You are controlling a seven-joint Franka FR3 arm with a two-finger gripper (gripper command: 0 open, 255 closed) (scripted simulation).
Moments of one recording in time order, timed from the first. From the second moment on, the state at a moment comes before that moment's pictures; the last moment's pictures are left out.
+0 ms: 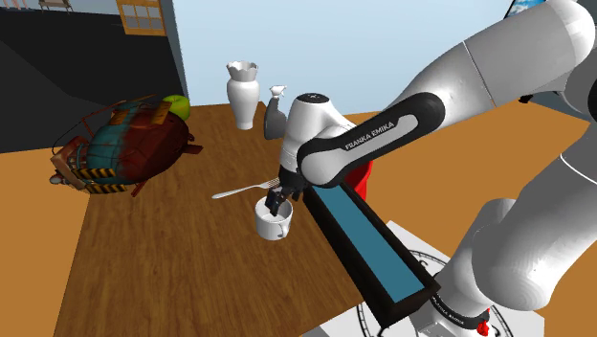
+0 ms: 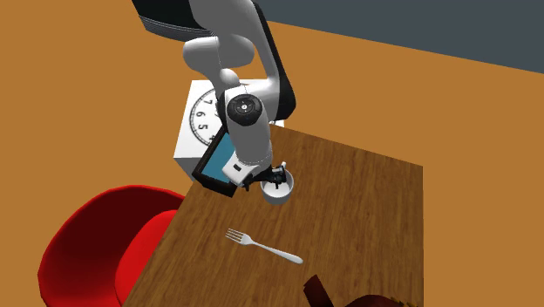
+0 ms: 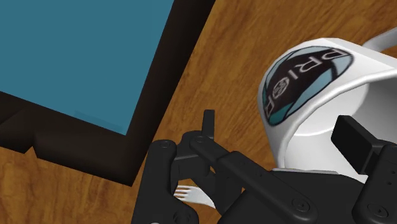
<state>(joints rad) 0.14 -0.09 0.17 -2.48 0.08 2.48 0.21</state>
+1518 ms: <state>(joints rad) 0.14 -0.19 0.16 -2.41 0.09 2.32 0.20</state>
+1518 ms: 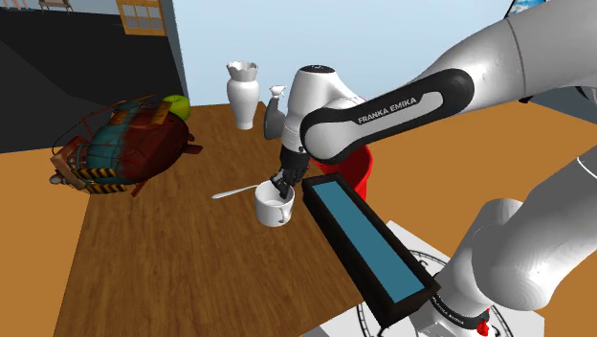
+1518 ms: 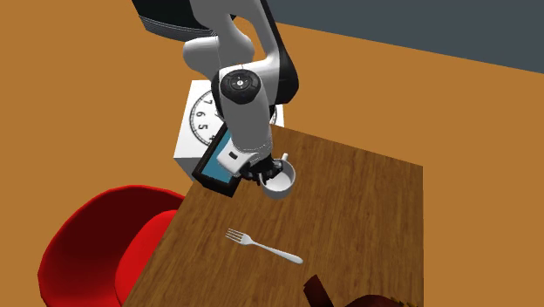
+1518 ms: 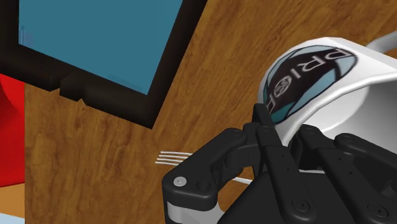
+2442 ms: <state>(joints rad) 0.14 -0.27 0.16 -2.29 0.09 2.12 0.20</state>
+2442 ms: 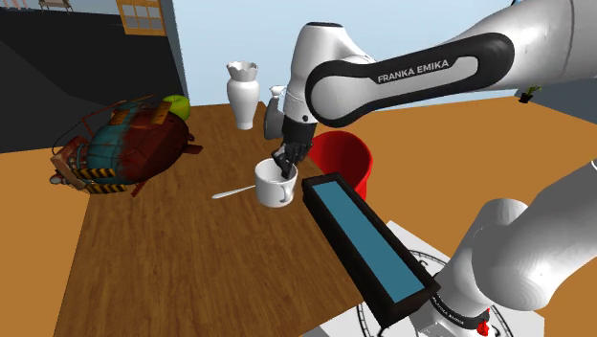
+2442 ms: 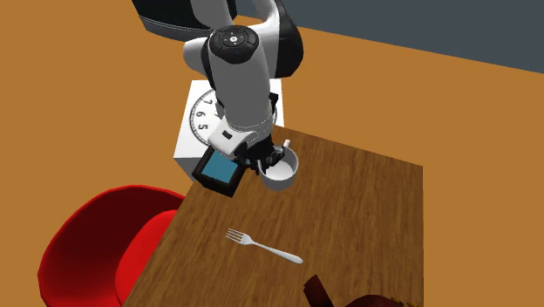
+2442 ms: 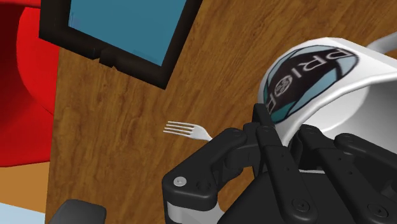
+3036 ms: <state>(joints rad) 0.13 -0.34 0.14 -2.26 0.09 2.02 0.19</state>
